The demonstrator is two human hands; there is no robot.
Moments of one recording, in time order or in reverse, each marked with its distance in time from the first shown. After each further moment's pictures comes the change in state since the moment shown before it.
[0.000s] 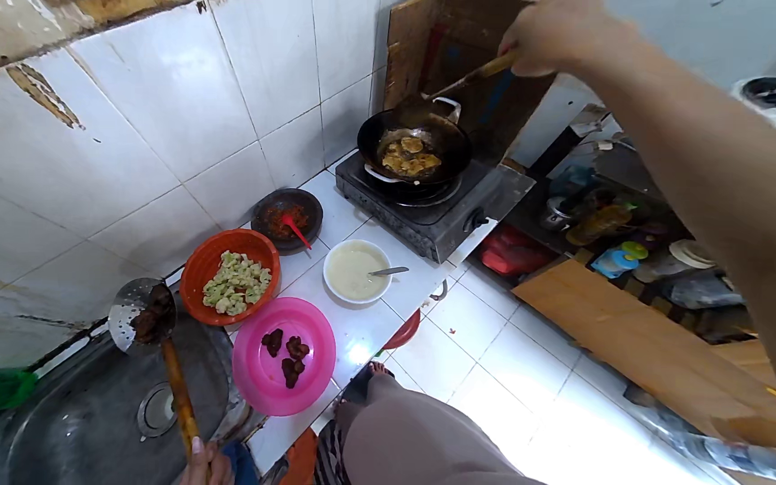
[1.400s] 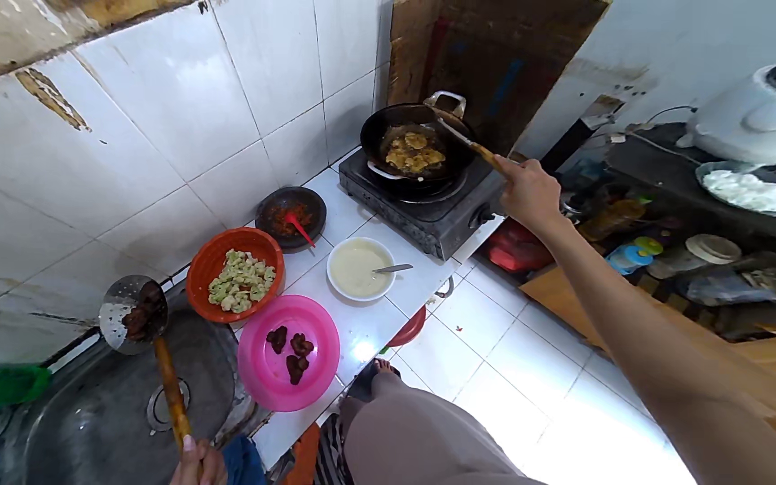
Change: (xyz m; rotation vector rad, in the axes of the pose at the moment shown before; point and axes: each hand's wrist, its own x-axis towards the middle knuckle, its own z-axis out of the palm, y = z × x) left_hand 0.002 0.011 -0.007 0.015 0.008 0.033; right_hand -0.117 0.013 0.199 0.431 0.182 0.232
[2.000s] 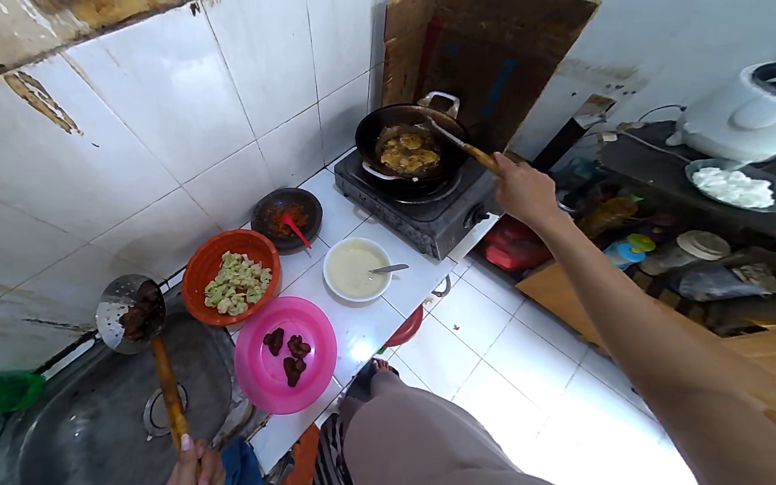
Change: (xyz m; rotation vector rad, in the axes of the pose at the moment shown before) left_hand 0.003 0.002 0.005 -0.001 0.022 -0.022; right_hand 0.005 0.008 -0.002 -0.052 -0.051 -0.041
